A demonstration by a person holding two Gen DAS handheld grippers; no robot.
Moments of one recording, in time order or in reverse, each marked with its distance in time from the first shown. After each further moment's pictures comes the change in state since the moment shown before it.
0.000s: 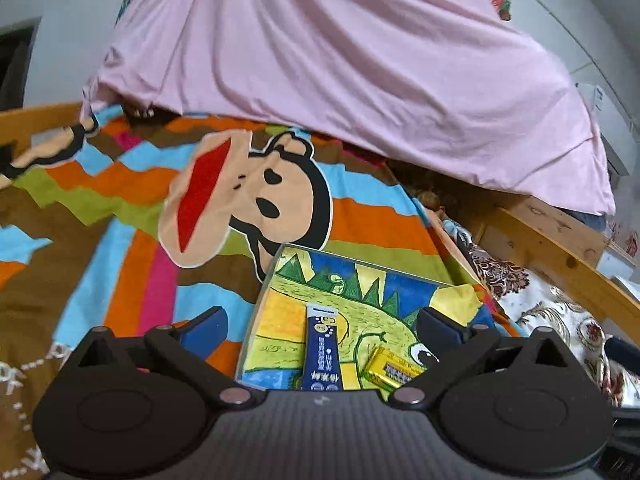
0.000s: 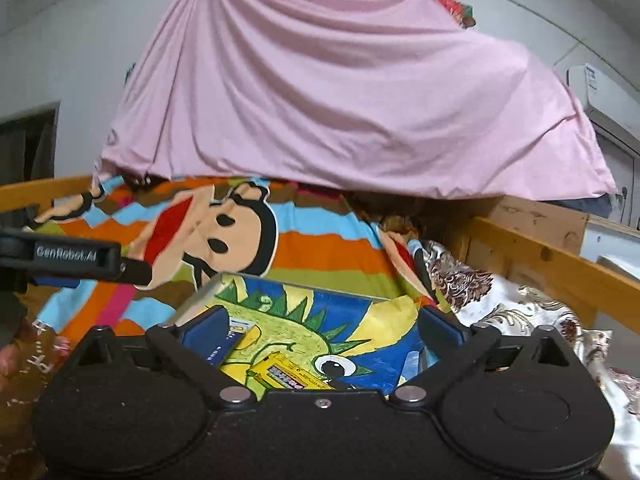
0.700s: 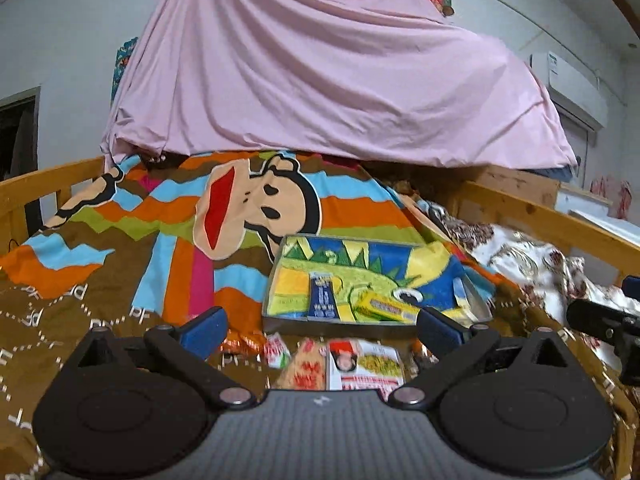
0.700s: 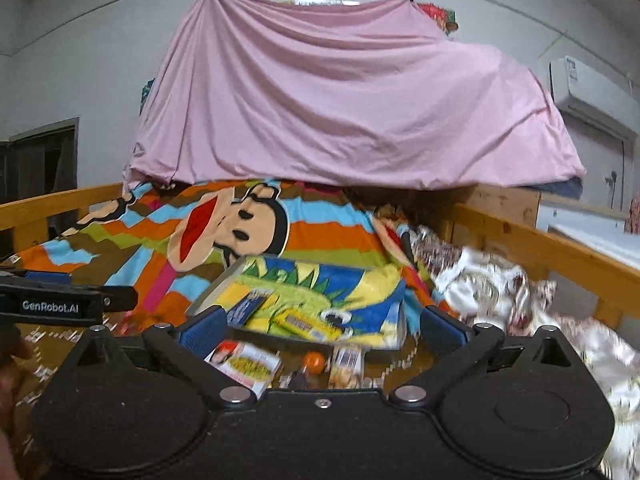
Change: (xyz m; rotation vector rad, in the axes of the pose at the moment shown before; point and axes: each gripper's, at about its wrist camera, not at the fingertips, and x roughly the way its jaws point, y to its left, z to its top) left arm -0.135 -0.034 -0.070 0.173 -0.057 0.040; right arm -0.145 -0.017 -0.031 0.048 0.031 0.036
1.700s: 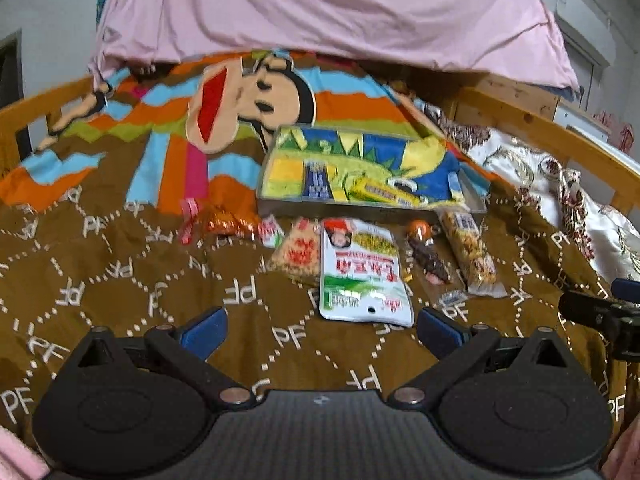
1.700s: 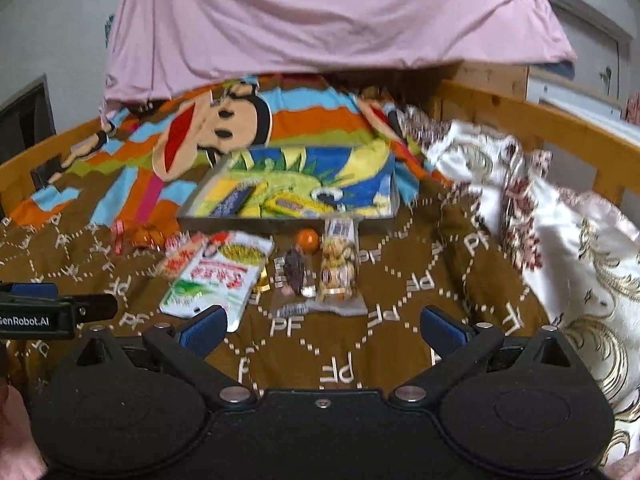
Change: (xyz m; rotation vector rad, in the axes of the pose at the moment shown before) left arm 0.003 0.002 -0.038 0.001 0.314 -0.025; right arm 0.016 -0.014 -0.034 0.111 0.341 -0.016
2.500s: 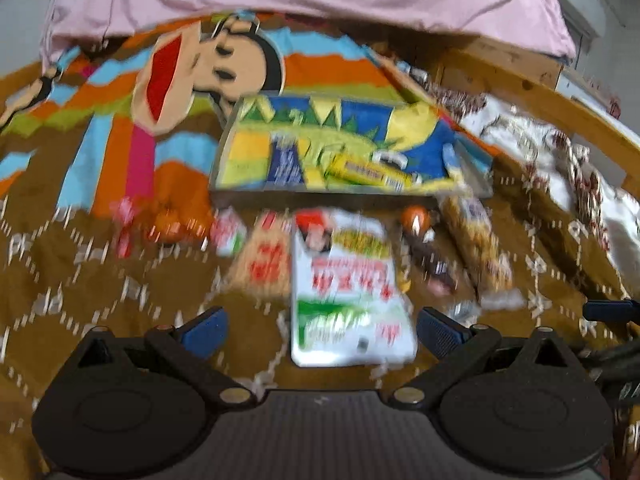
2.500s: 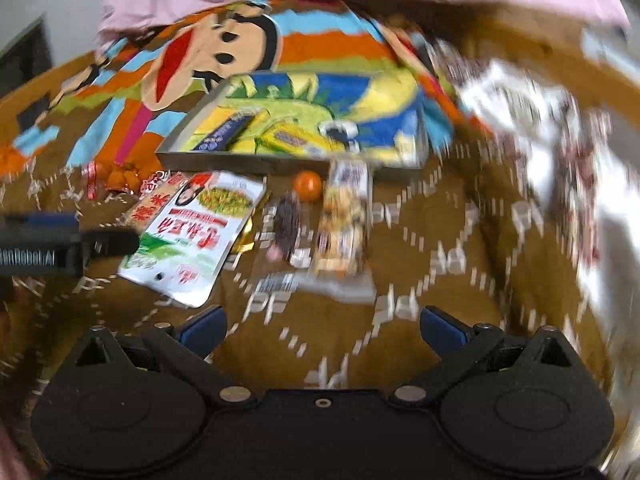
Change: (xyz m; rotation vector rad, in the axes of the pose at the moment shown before) left arm 0.078 -0.010 0.033 0.053 0.069 -0.073; right arm 0.087 -0.005 0.019 -0.123 0.176 0.030
